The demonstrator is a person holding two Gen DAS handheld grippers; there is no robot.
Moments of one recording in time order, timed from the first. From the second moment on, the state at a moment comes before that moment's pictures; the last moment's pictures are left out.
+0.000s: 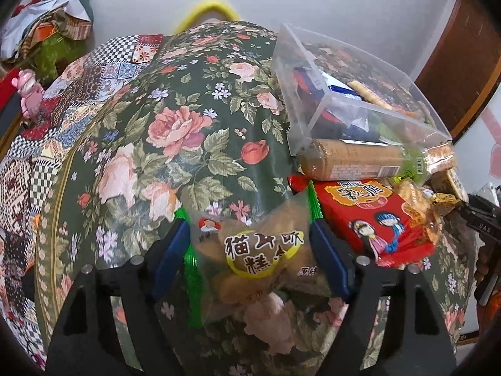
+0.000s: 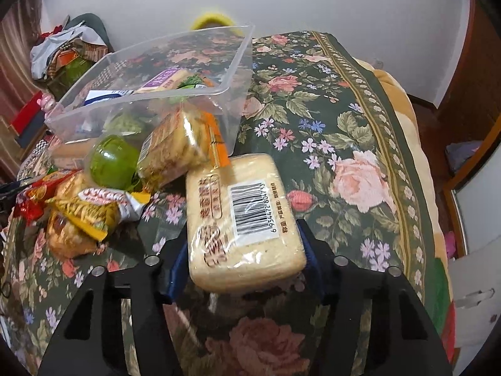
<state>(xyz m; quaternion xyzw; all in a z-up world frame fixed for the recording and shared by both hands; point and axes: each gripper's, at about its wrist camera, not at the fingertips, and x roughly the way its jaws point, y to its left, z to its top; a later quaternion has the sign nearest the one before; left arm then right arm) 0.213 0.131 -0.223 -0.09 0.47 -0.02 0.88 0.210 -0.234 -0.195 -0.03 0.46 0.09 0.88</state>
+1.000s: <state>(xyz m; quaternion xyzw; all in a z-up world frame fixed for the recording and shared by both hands) 0.188 0.110 -0.134 -0.05 0.40 -0.01 0.92 0.155 -0.250 -0.131 0.00 0.39 0.09 0.91</state>
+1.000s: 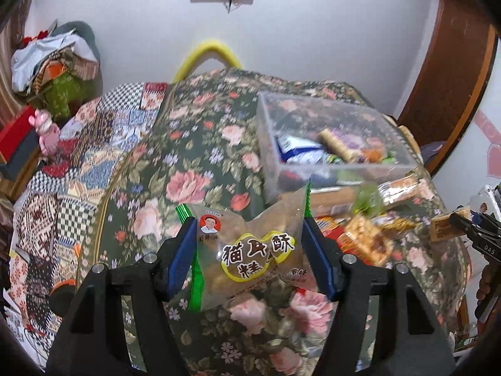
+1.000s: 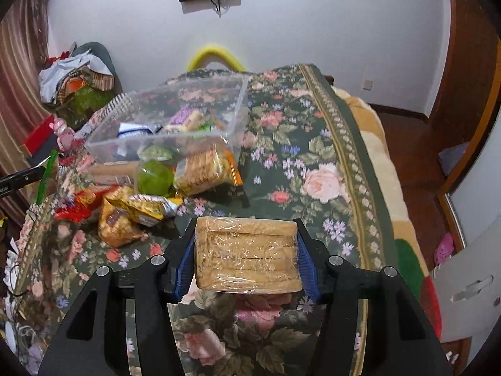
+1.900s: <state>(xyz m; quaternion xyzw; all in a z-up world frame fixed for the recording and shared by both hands) 0.261 0.041 -0.081 -0.02 0.35 -0.08 0.93 0.215 -0.209 -0.075 -0.02 0.31 0.13 0.94</state>
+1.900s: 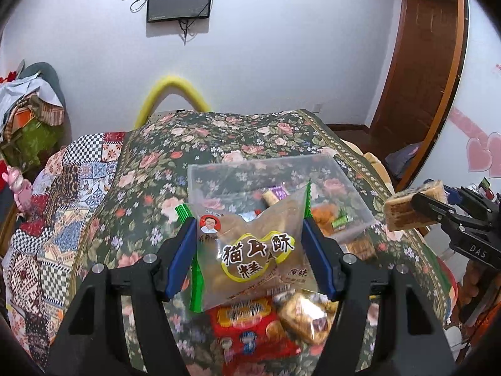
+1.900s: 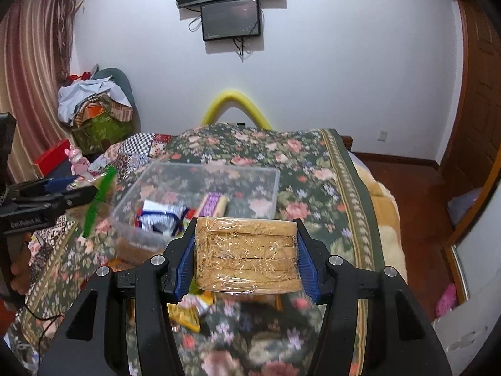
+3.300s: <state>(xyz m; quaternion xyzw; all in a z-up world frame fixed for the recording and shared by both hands) 0.413 0.022 -0.153 0.00 0.42 -0.02 0.91 0.351 -0.172 -0.144 -0.04 0.40 0.13 0.91</state>
